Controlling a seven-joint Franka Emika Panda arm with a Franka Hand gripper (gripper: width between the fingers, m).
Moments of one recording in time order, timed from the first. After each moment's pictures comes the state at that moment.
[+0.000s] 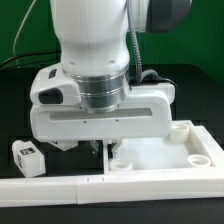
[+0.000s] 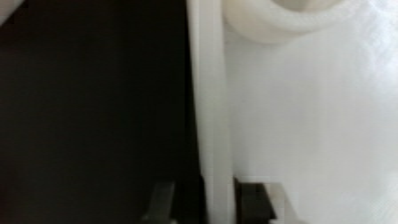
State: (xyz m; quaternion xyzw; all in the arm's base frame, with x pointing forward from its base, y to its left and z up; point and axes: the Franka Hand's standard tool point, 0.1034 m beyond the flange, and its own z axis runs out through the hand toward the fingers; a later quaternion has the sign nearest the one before) arm 0.586 -0.021 0.012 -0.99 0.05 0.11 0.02
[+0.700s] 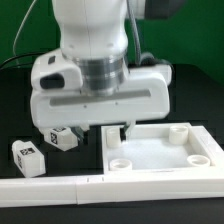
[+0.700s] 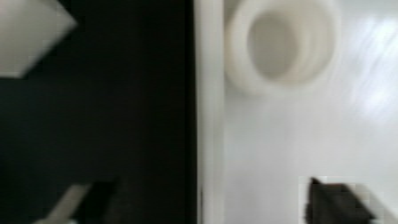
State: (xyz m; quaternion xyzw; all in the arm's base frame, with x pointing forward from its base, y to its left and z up) arm 0.559 -0.022 0.047 -0.99 -0.03 0.11 0.04
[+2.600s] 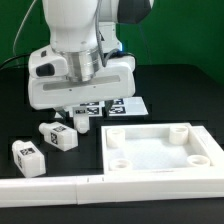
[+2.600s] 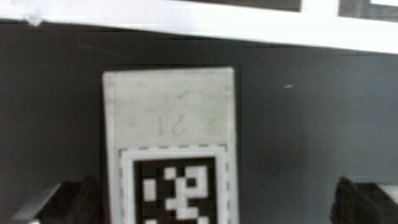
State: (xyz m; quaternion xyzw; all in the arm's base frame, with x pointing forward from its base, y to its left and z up) arm 0.424 -0.052 0.009 -0.99 -0.04 0.10 0.03
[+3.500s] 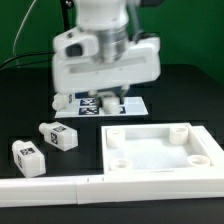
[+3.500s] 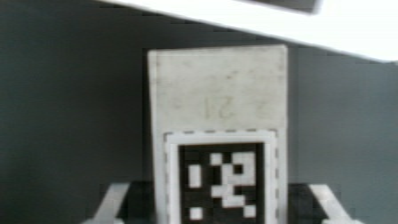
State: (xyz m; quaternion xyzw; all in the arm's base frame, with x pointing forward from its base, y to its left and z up) arm 0.422 0.023 0.050 -0.99 -0.11 0.07 0.03
